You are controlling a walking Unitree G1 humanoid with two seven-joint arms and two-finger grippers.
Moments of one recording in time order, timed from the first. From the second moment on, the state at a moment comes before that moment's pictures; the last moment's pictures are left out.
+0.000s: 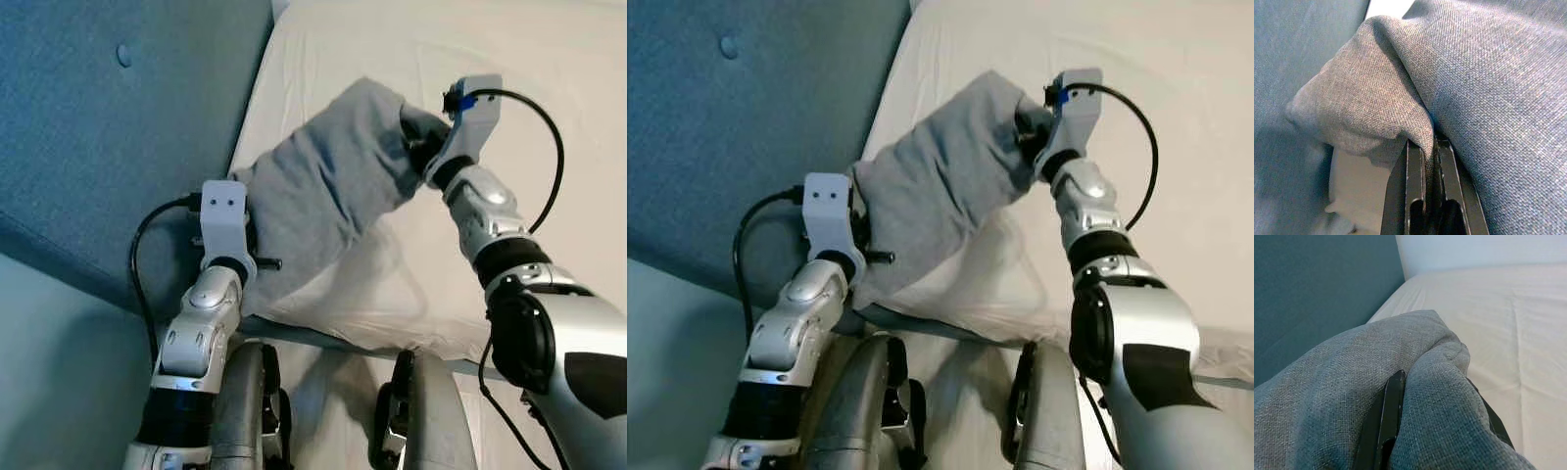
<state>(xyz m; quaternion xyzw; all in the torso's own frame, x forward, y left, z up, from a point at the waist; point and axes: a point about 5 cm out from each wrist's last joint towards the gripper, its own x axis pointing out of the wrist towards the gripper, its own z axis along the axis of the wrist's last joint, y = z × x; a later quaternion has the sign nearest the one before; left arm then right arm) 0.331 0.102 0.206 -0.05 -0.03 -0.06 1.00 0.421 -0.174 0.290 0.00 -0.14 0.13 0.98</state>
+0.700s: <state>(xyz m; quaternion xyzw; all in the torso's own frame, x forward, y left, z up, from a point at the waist) 0.297 0.049 0.240 -0.09 -0.13 -0.17 0.97 0.424 -0.156 0.309 -0.05 -0.16 0.12 0.98</state>
